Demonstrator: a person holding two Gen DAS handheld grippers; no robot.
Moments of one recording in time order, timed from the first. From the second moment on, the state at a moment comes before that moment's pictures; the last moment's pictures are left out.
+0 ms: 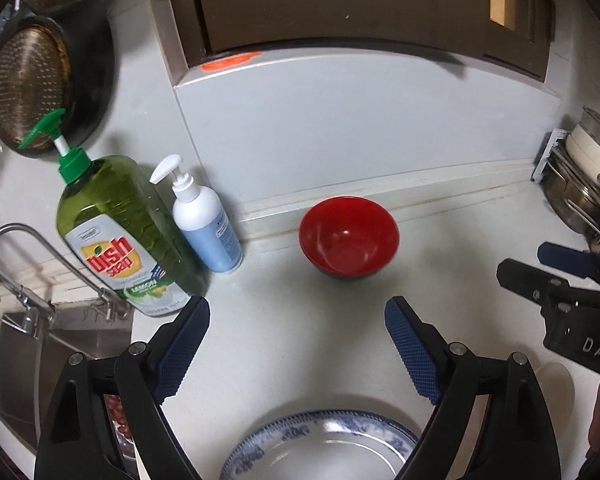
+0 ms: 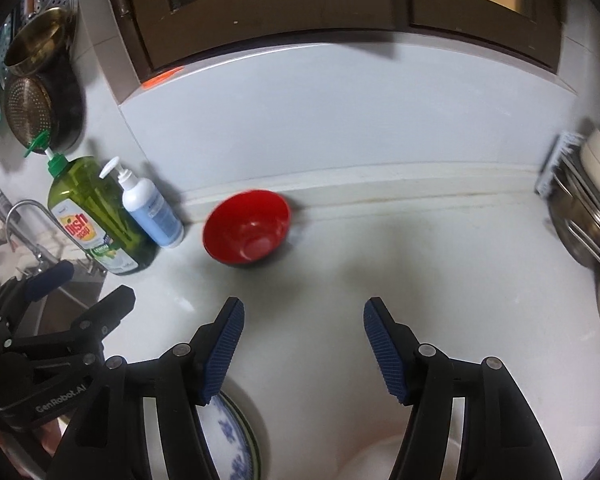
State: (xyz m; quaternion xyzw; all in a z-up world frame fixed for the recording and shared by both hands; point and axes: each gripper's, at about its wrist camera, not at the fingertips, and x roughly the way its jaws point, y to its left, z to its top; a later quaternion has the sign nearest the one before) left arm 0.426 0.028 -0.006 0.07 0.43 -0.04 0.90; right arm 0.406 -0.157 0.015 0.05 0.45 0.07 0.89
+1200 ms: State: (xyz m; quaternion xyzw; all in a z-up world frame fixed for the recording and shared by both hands) left arm 0.576 0.020 -0.105 0.05 0.53 -0.06 0.84; right arm 0.557 -0.136 -0.088 0.09 0.58 0.08 0.81
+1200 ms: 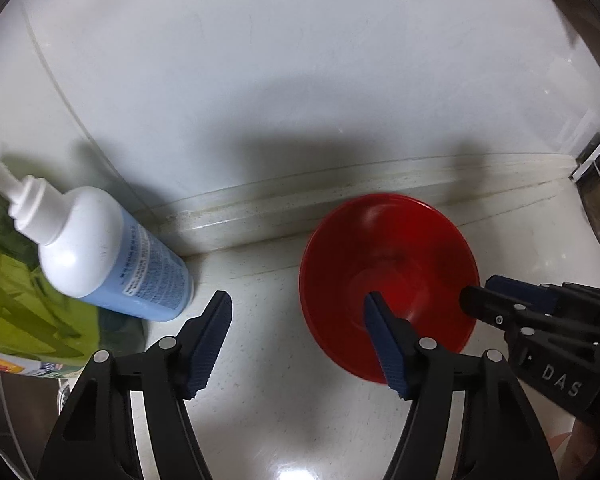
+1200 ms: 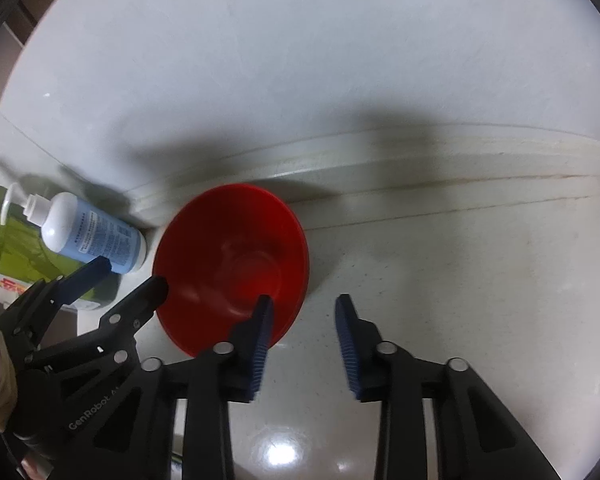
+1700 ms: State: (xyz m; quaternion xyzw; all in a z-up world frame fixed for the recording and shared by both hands) left arm 0.592 0.021 -0.124 0.02 0.57 -0.07 0.82; right arm 0.572 -0.128 -0.110 0.10 0.59 0.09 0.80
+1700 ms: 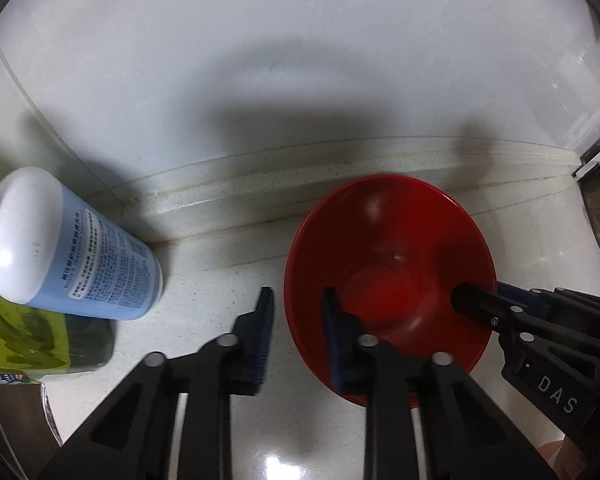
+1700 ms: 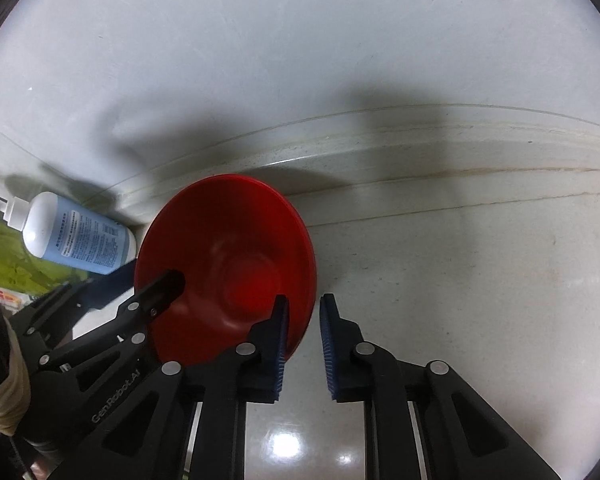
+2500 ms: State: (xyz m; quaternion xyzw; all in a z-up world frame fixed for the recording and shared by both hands) left arm 0.543 0.030 -0.084 -0.01 0.53 -0.09 0.84; right arm 0.535 -0.140 -0.074 0.08 0.56 0.08 0.82
